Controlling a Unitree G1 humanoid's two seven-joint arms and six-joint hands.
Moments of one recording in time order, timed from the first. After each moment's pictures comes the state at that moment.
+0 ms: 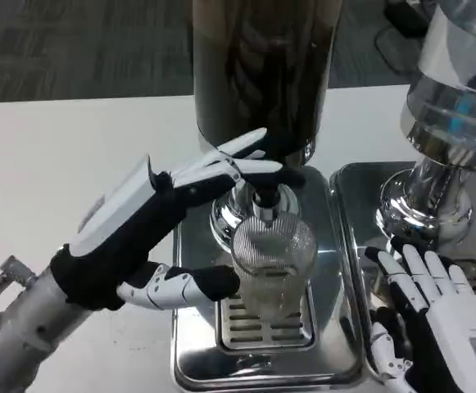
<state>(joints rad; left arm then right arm) -0.25 0.44 -0.12 0.57 0.01 -1.30 -0.40 0.55 -0.32 0.22 -0.35 -0.98 -0.06 -0.27</state>
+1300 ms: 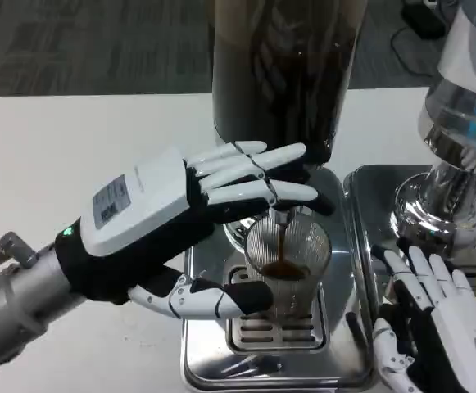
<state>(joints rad) -0.32 0.55 -0.11 0.48 0.36 -1.34 -0.20 0.55 -0.27 0.22 -0.32 -0.90 -0.05 -0.29</state>
